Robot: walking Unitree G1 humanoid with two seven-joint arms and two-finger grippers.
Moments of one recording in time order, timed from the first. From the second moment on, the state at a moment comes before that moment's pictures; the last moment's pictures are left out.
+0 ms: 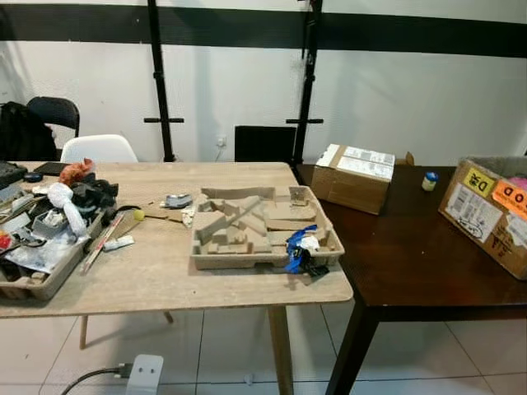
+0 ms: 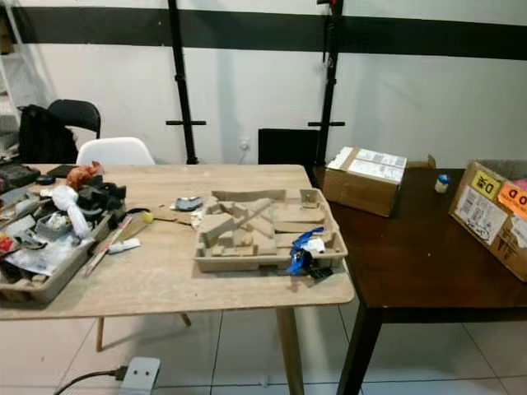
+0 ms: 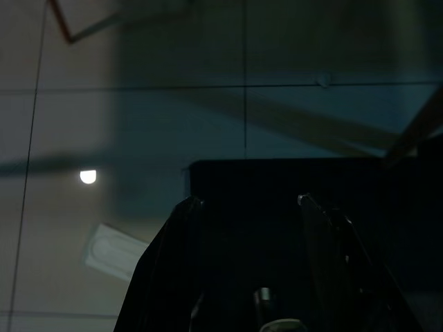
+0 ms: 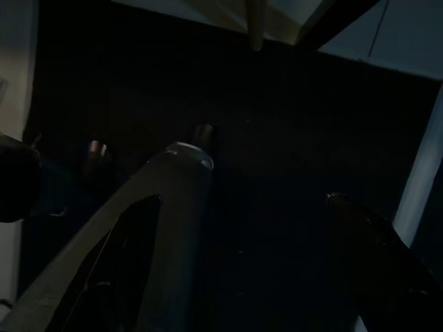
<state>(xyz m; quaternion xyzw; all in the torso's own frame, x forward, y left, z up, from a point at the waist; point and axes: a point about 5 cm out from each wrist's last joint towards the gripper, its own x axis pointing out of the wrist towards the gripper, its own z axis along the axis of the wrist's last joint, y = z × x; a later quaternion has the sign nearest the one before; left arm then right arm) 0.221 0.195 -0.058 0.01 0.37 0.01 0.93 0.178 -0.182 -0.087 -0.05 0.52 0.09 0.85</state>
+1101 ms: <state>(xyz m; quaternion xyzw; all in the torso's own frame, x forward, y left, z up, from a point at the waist) 0.221 0.197 -0.058 -0.01 0.38 0.02 0.93 0.192 -0.179 -0.081 -0.05 0.50 0.10 0.86</state>
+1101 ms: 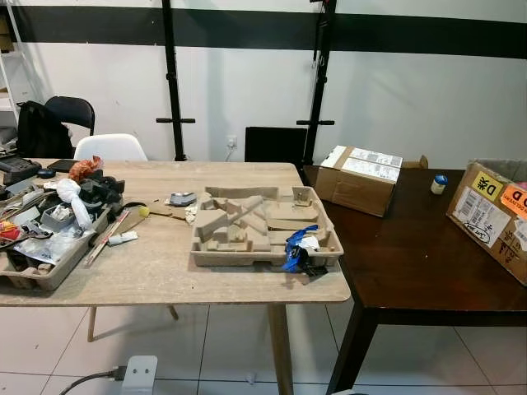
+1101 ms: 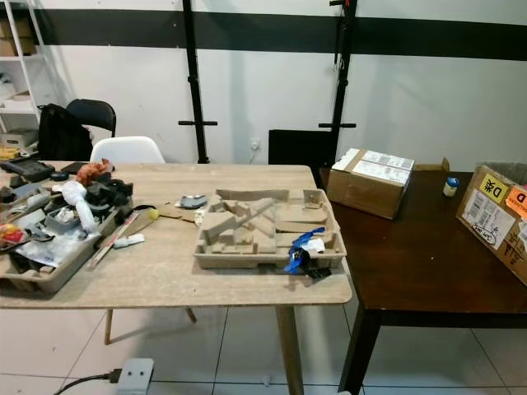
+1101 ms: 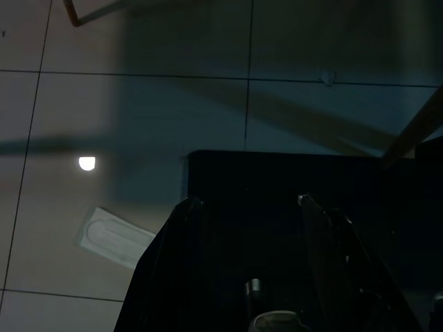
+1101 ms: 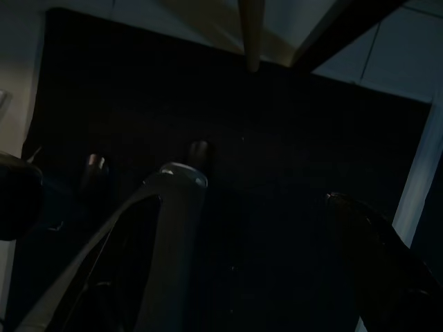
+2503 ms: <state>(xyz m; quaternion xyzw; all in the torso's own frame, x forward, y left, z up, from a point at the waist) 0.223 0.196 -0.058 -0.02 0.38 0.01 0.92 0.177 -0.181 -0.089 -0.06 0.52 0.09 0.85</state>
